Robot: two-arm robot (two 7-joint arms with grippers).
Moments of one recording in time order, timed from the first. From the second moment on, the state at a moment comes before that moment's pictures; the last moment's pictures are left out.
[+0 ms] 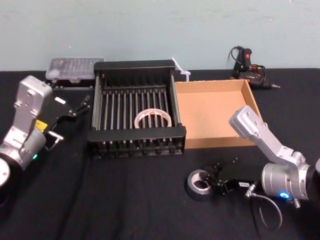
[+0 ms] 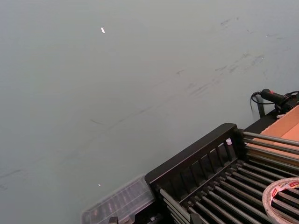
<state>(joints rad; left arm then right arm) -0.20 0.60 0.45 -1.41 -0.25 -0.12 0.03 0.20 0.66 -0.56 -1.66 0.41 0.51 0.49</state>
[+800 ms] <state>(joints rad) -0.20 0.60 0.45 -1.41 -0.25 -0.12 0.03 0.20 0.59 -0.41 -1.67 0.46 0.49 0.33</state>
